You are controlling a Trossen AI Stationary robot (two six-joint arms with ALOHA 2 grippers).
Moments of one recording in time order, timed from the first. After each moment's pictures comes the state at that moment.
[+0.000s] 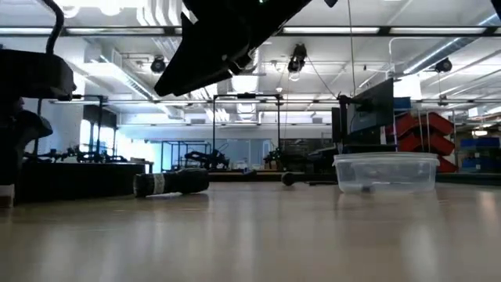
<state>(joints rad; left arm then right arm) -0.74 1.48 0.67 -0.52 -0.33 -1.05 0.25 2.03 1.53 -0.15 0.30 -0.08</state>
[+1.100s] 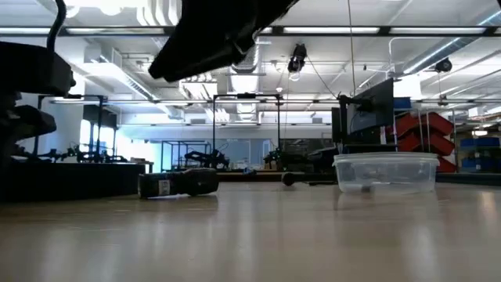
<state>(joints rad) -0.74 1.48 0.69 -0.51 -0.25 -0.97 0.31 2.02 1.54 -0.15 0.31 -0.06</state>
